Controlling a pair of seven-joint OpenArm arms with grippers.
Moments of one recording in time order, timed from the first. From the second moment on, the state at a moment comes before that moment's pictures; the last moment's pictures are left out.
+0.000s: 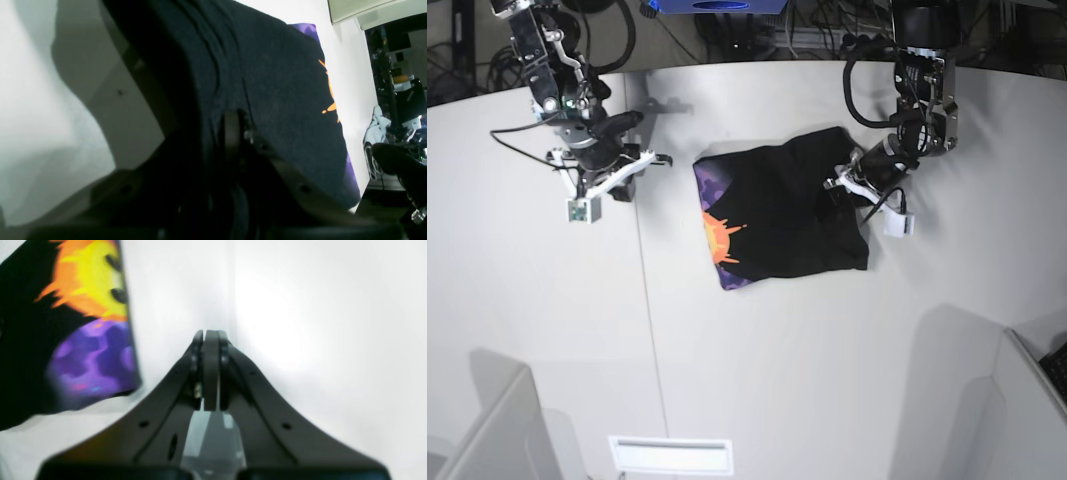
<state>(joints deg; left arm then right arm) 7.7 -10.2 -6.8 76.4 -50.7 -20.8 37.4 -17.7 20.9 -15.1 111.1 26.2 -21.4 -38.6</state>
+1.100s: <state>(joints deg) -22.1 -31.9 47.2 81.8 -45.8 -19.9 49.9 -25.7 10.5 3.5 111.1 26.4 -21.4 -38.0</state>
